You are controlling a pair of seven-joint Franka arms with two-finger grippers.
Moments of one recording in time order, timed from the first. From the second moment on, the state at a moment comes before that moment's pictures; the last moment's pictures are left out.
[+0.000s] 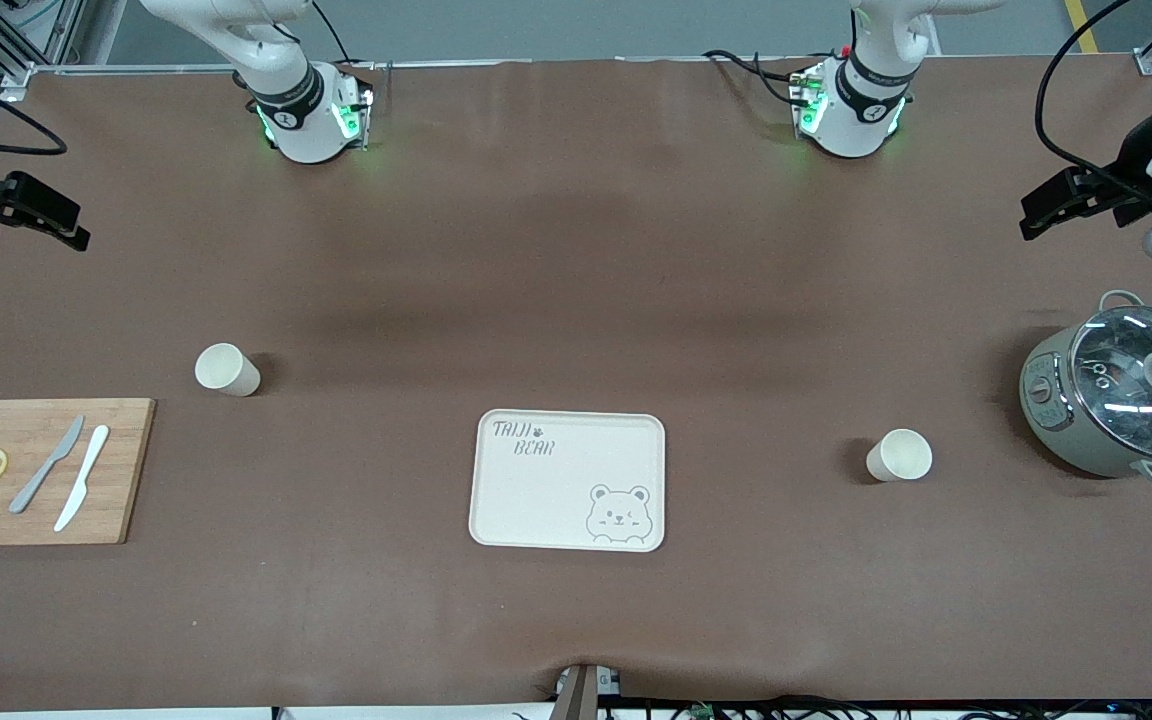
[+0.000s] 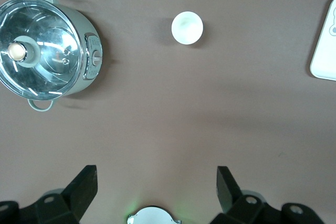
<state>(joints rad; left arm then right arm) 0.00 -0.03 -0.08 -1.54 0.04 1.43 -0.19 -0.01 -0.02 0.00 -1.50 0.00 1.44 0.06</state>
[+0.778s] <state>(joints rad) 0.00 -0.06 -0.08 -1.54 0.04 1.43 -0.19 -0.01 -0.02 0.00 -1.50 0.00 1.44 0.06</state>
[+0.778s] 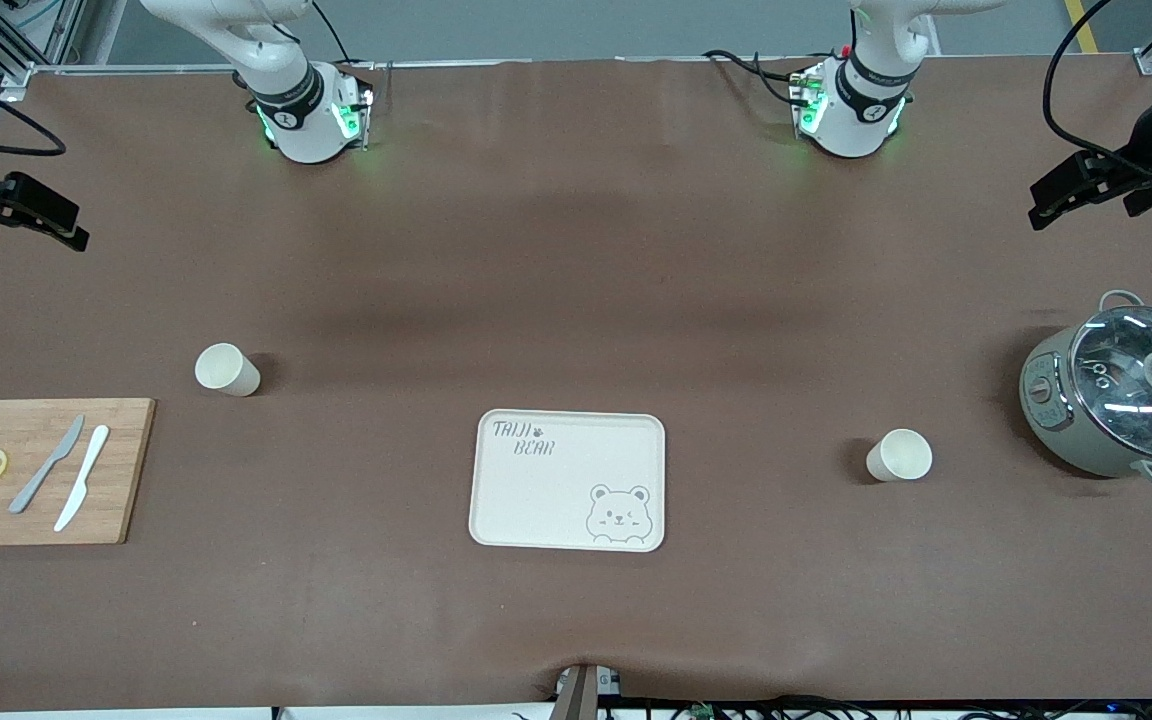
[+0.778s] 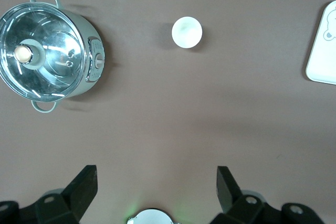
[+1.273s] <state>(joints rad) 0.00 -0.06 -0.08 -1.54 0.04 1.43 -0.19 -0.01 -0.02 0.00 -1.50 0.00 1.44 0.06</state>
